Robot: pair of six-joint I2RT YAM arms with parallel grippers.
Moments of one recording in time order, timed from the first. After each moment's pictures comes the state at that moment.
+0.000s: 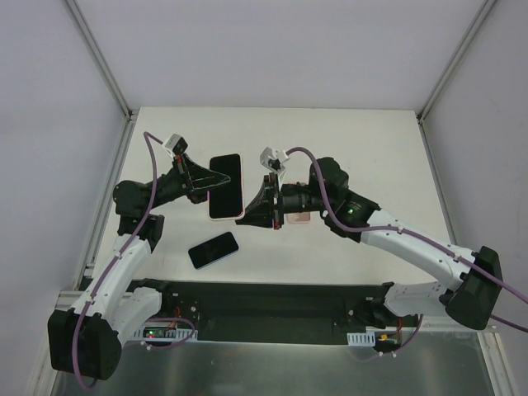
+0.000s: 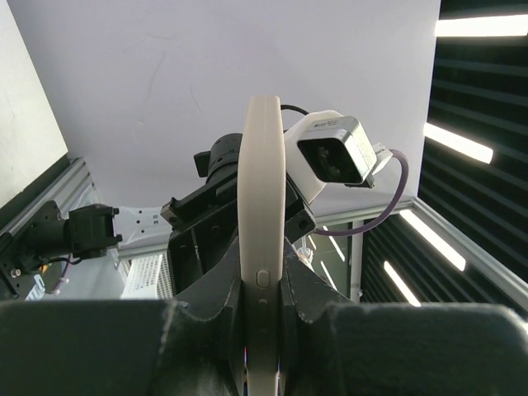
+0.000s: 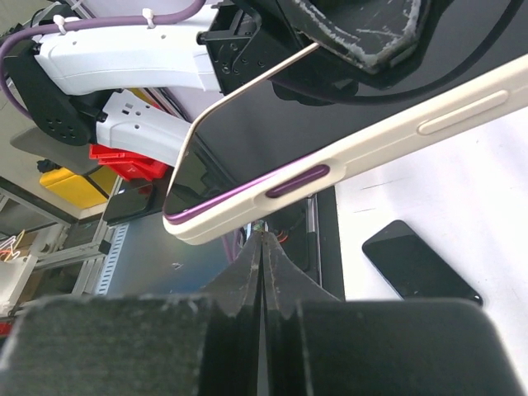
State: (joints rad) left arm -0.16 0.90 0.61 0.74 1.01 -1.97; right arm 0.95 1.25 1.07 0.12 -0.72 0.42
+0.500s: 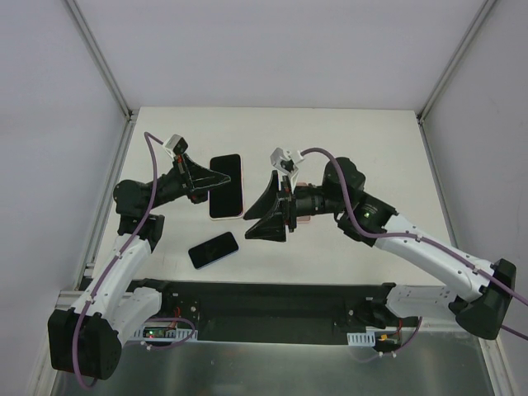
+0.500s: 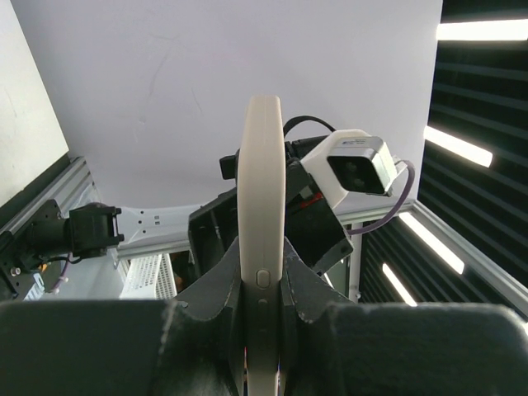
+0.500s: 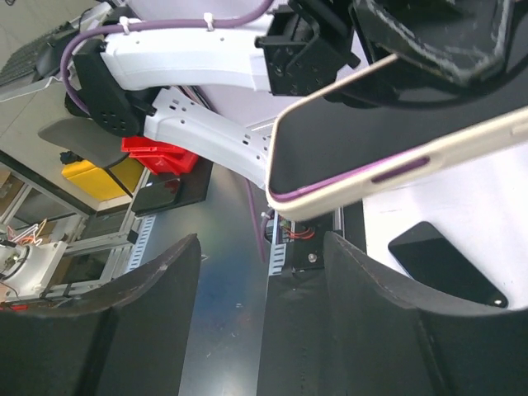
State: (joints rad) left arm -0.16 0.90 0.61 0.73 1.01 -1.97; right arm 0.95 1.16 1.08 0.04 -0.76 0.44
